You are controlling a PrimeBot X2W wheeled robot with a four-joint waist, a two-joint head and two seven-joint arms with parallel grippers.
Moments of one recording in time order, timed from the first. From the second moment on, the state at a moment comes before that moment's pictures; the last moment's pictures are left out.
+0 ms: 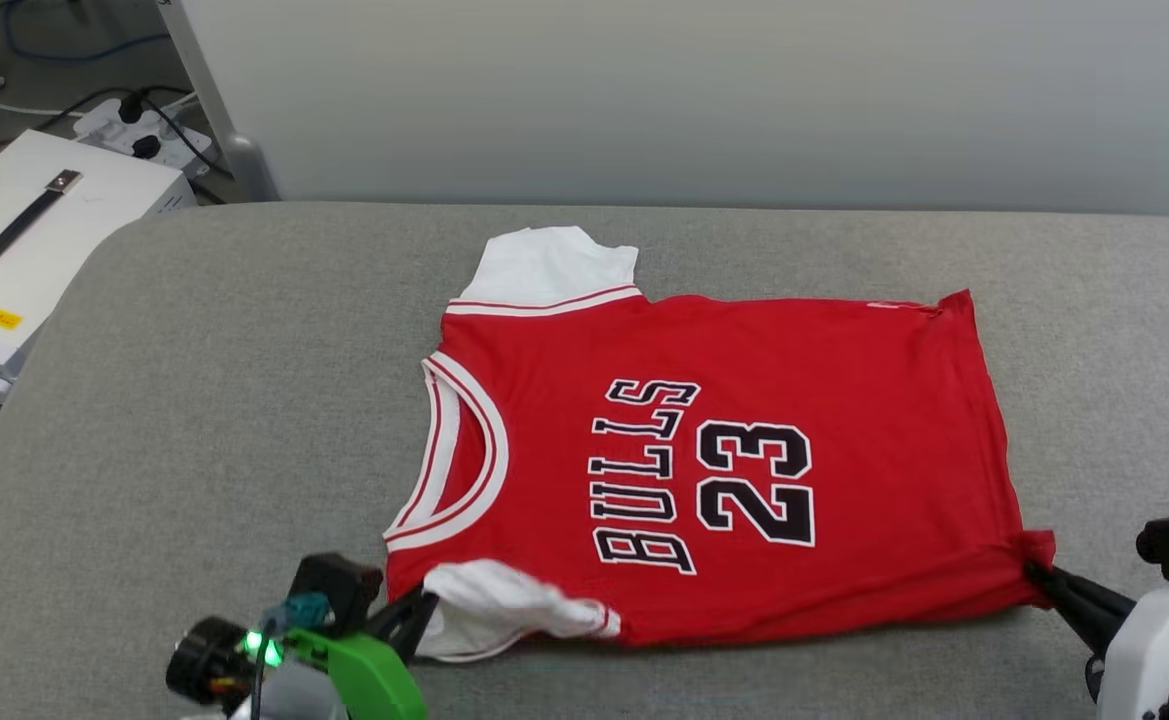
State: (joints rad) left arm -0.20 0.68 -0.89 -0.02 -0.78 0.22 0.03; right arm -0.15 -0.77 0.64 0.26 0.90 0.13 0.01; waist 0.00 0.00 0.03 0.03
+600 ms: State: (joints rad) left arm -0.64 0.59 -0.85 0.28 -0.72 0.03 0.08; right arm -0.23 -0.67 0.38 0.15 0.75 0.13 0.14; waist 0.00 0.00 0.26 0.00
